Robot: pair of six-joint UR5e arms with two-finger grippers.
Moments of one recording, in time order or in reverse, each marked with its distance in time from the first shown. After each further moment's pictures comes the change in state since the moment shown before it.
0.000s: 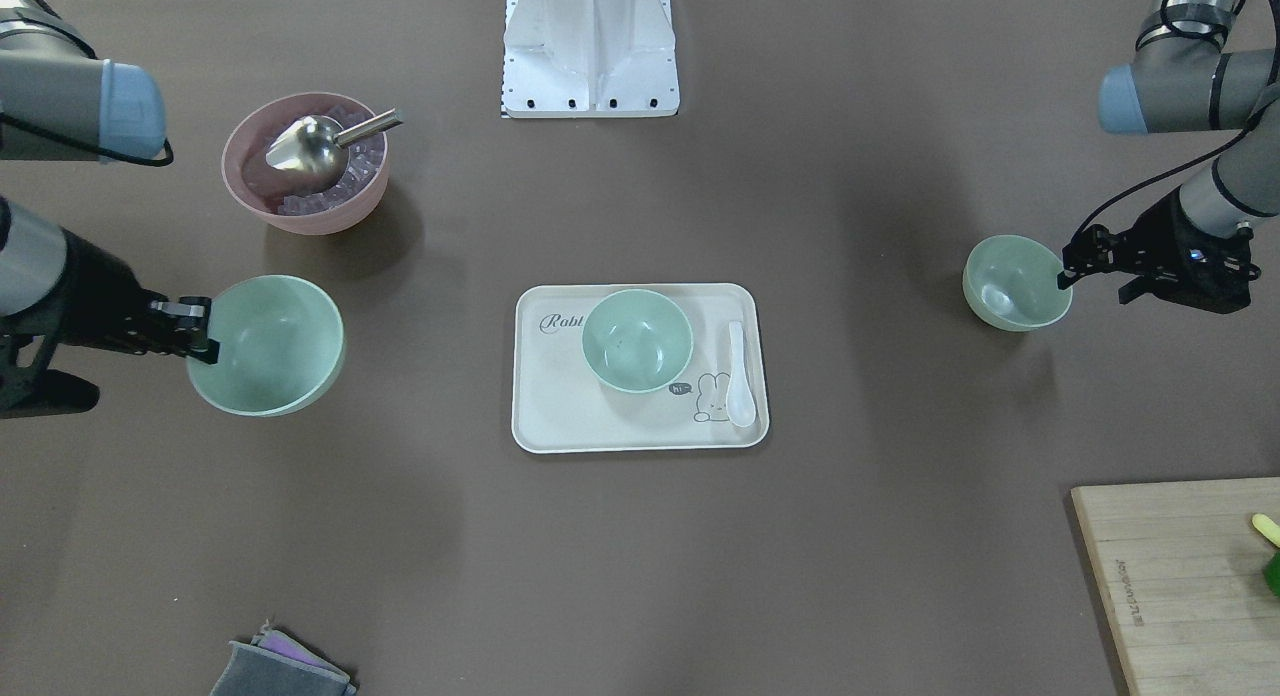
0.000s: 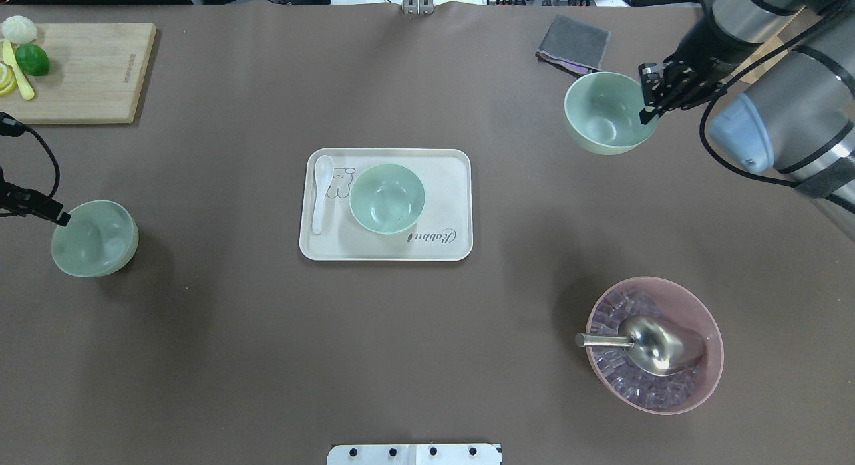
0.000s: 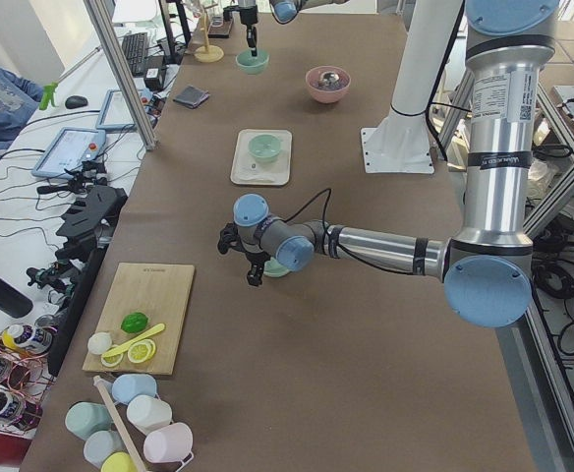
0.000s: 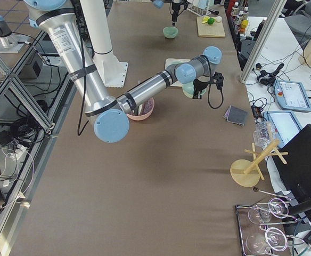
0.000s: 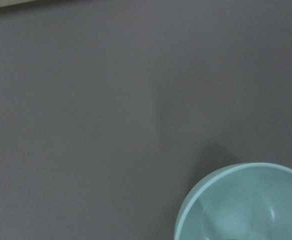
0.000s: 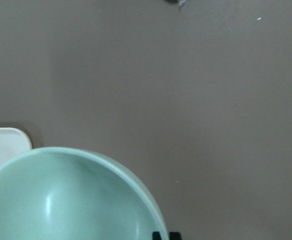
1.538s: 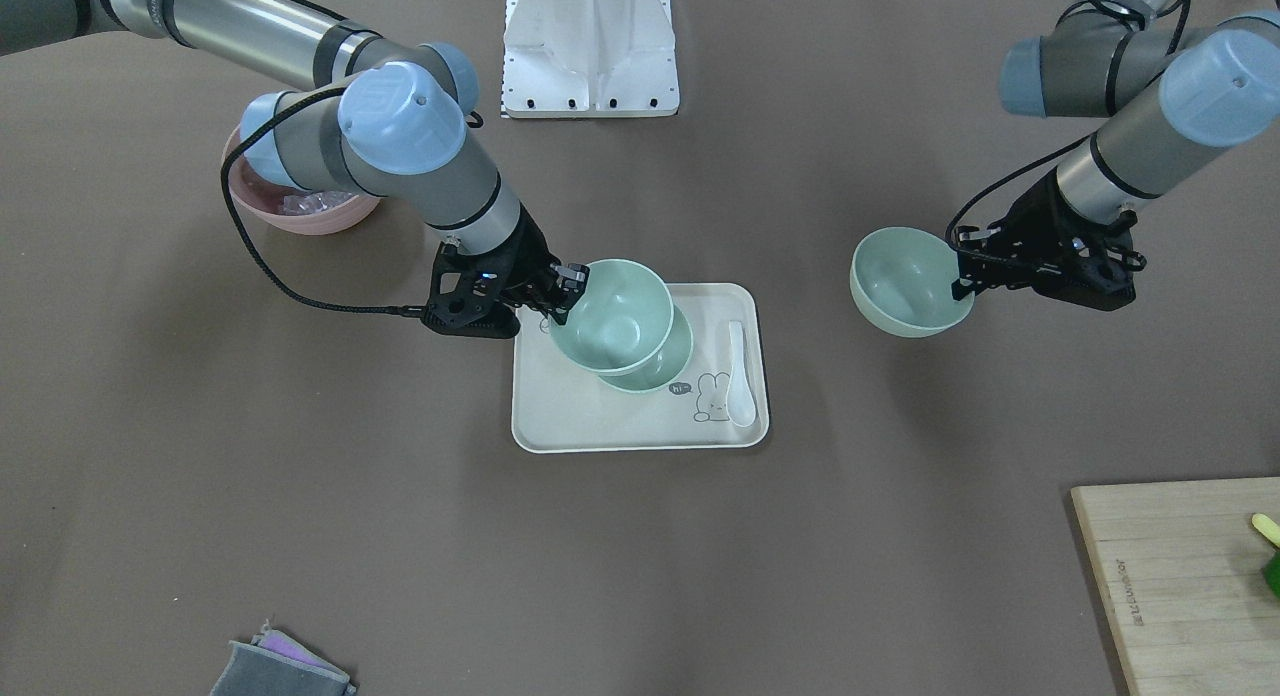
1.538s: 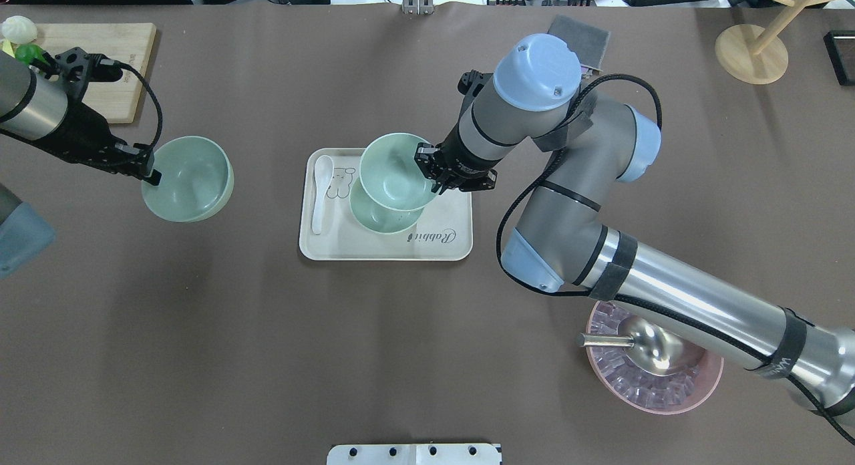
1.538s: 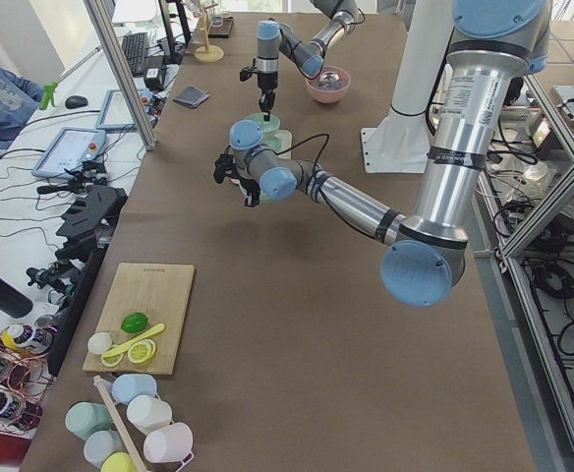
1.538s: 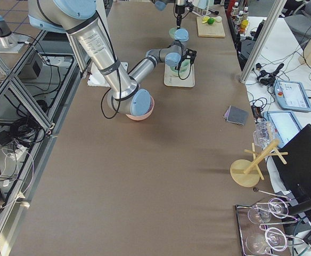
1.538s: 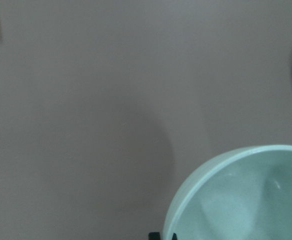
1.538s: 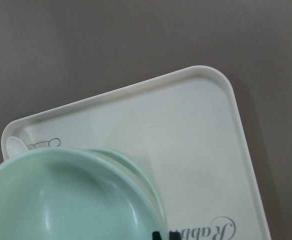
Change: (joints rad) left arm 0.082 -0.239 -0.185 0.168 -0.021 -0.327; right arm -0.409 0.248 -0.215 0.433 -0.327 0.701
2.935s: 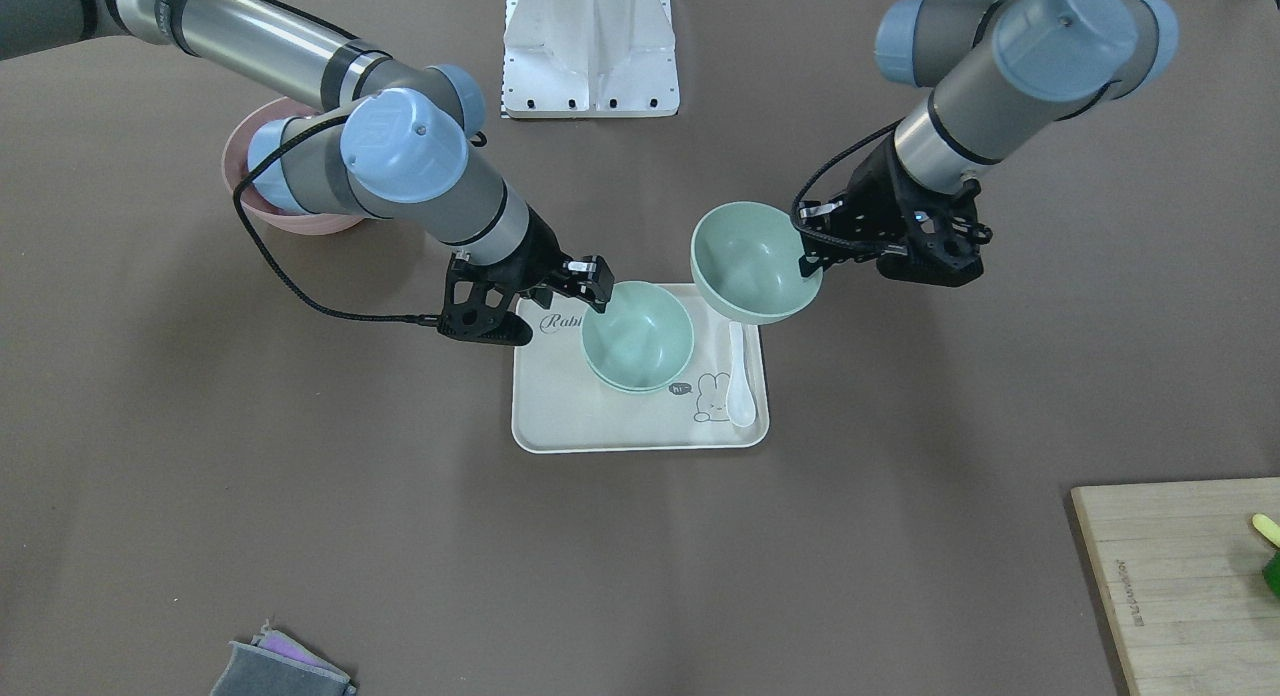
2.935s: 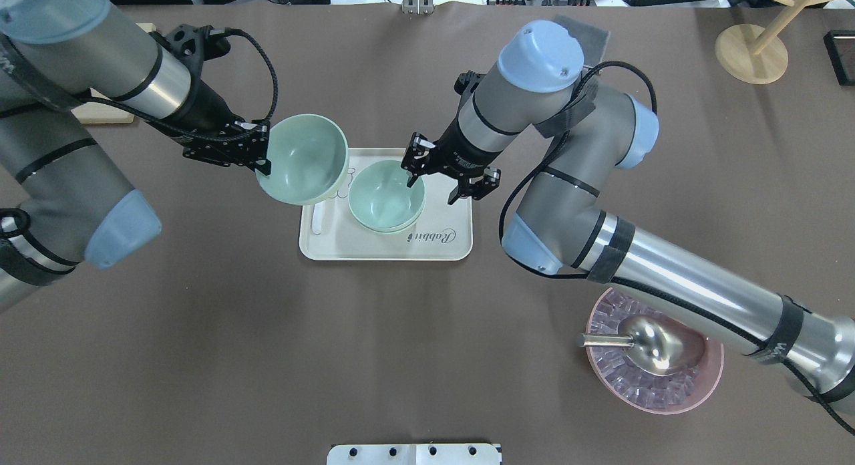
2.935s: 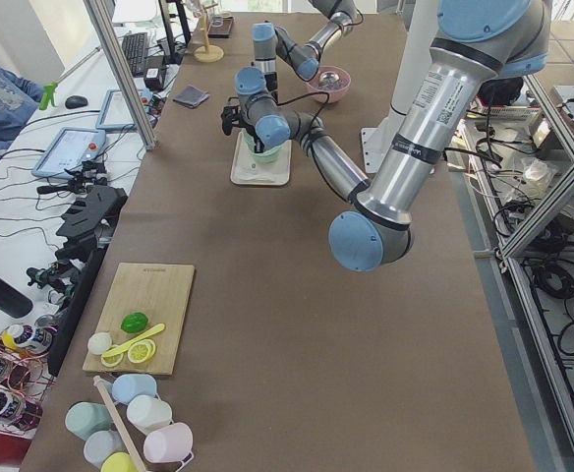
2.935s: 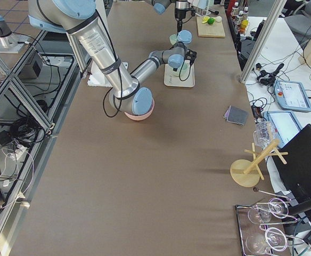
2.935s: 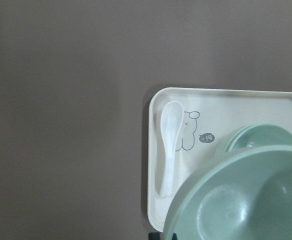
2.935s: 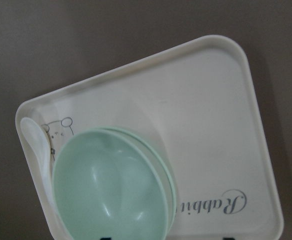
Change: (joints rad) left arm 0.152 -0.277 0.020 0.088 0.049 -0.373; right arm 0.073 -0.010 -0.021 0.057 0.197 0.034
